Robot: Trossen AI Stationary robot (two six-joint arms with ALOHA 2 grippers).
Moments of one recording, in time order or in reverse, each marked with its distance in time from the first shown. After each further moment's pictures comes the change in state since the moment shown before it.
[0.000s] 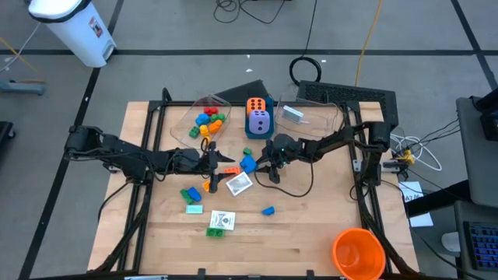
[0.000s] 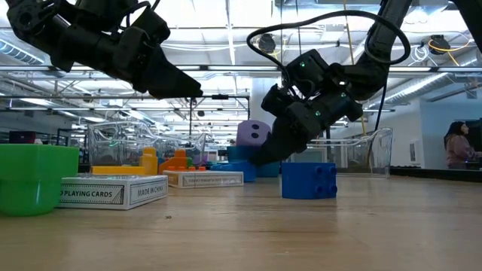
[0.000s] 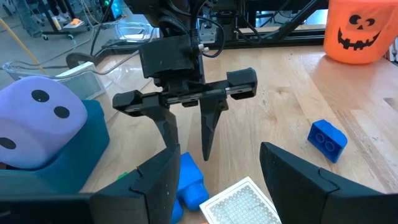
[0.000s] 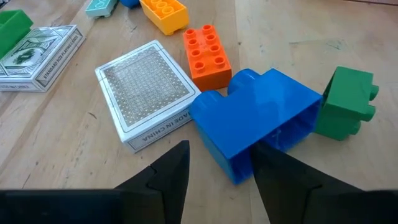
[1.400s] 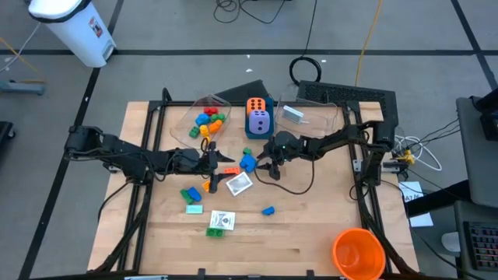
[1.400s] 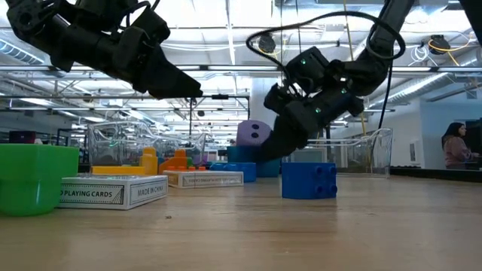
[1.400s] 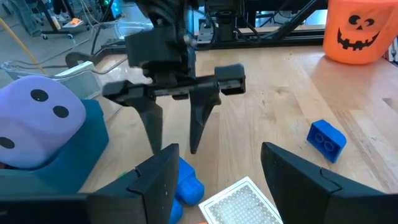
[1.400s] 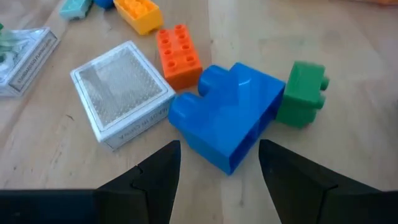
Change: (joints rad) left arm -0.001 0.000 0.000 0.000 0.000 -0.003; right arm -0.024 -0.045 0.000 -0.052 0.052 0.010
